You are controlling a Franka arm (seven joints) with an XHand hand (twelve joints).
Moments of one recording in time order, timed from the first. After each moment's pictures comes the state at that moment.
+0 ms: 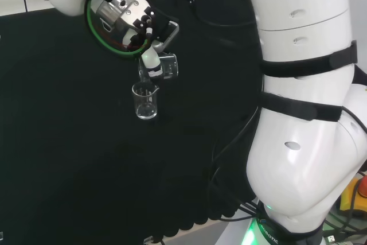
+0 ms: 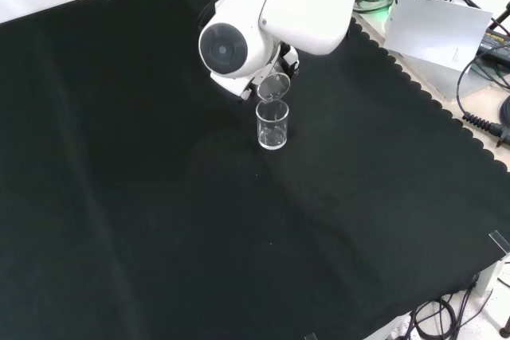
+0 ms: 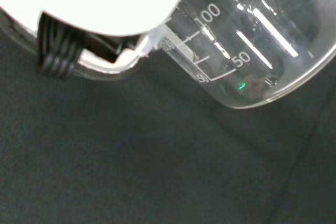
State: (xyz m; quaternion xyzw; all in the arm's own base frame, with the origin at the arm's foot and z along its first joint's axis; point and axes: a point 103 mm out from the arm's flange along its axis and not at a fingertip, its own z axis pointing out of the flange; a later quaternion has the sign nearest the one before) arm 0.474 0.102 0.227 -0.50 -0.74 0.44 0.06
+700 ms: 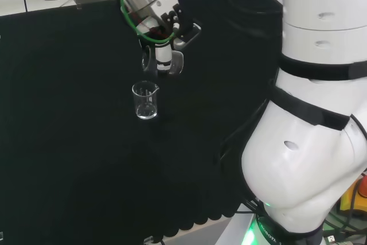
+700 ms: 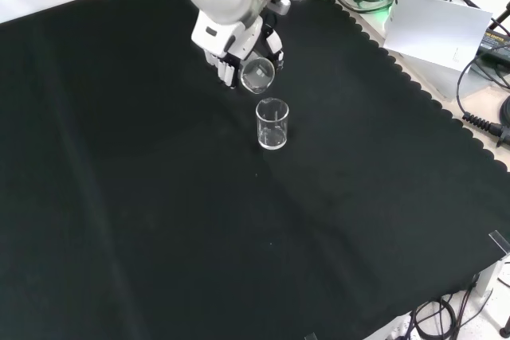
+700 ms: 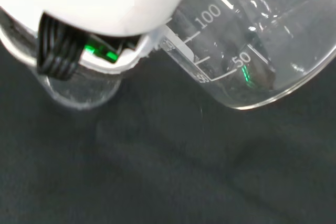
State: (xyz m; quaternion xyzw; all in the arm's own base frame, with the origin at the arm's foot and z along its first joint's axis) arm 0.485 0.054 0.223 -0.52 -0.81 0.27 0.08
